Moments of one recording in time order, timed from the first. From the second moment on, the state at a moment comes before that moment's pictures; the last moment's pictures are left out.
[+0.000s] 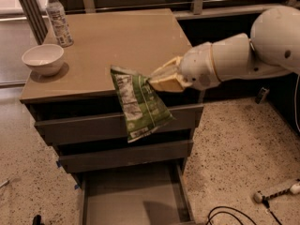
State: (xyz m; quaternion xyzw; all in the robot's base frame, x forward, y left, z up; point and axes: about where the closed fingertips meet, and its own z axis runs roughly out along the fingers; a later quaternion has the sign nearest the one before) arm 0.527 -0.027 0.910 -0.56 0.66 0.26 0.43
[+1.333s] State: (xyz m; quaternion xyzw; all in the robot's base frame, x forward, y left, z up) arm 0.606 -0.033 0.985 -0.53 0.65 0.22 0.50
